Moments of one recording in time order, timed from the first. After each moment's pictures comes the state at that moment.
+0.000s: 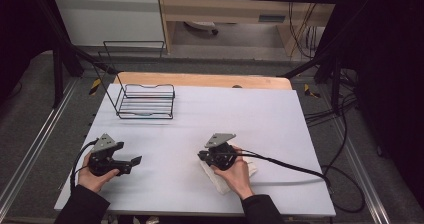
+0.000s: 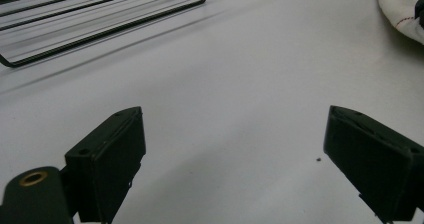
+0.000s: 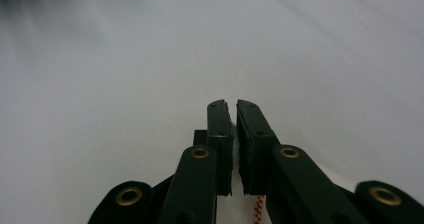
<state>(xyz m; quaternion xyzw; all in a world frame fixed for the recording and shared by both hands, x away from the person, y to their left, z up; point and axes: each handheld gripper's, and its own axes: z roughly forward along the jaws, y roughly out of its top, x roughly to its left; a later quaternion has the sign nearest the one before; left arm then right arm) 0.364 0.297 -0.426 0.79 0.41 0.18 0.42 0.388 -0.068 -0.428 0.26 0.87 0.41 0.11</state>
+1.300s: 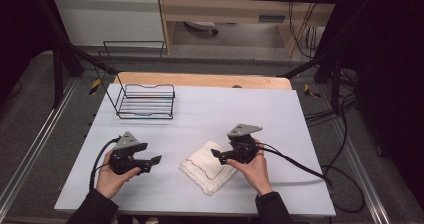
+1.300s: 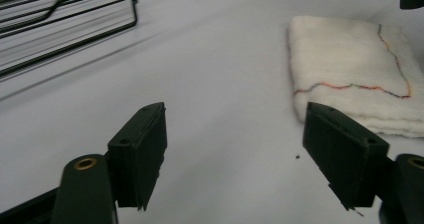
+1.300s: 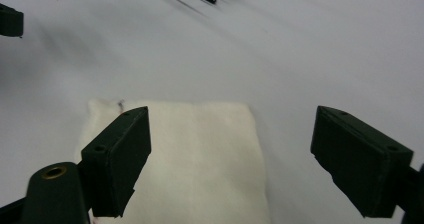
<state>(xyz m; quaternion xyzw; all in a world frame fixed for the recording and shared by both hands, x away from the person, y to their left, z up) 0.362 0.225 -0.408 0.82 0.38 0.14 0.42 0.395 -0.129 -0.408 0.35 0.82 0.43 0.14</state>
